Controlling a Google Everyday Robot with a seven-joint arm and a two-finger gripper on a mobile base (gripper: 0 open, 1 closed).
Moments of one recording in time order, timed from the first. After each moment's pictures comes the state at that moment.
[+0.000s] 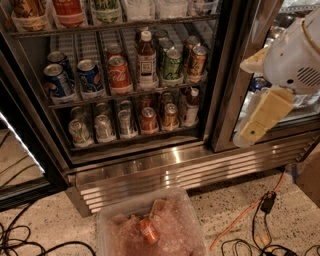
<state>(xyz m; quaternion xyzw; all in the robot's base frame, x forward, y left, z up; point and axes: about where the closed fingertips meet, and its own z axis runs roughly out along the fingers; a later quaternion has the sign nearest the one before) 0.453 -0.156 0.973 -0.60 0.76 0.06 0.25</state>
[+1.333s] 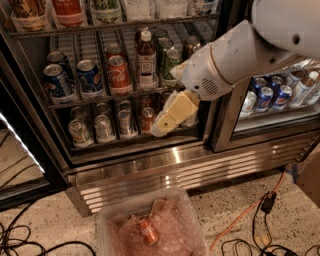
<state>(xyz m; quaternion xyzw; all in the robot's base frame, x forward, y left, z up) 0.510 -0.018 0.935 -0.58 0.72 0.19 0.34</state>
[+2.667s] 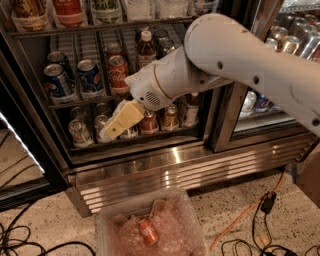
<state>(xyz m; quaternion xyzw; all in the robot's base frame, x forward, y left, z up) 0.531 0.096 0.901 -0.58 0.67 0.26 0.37</state>
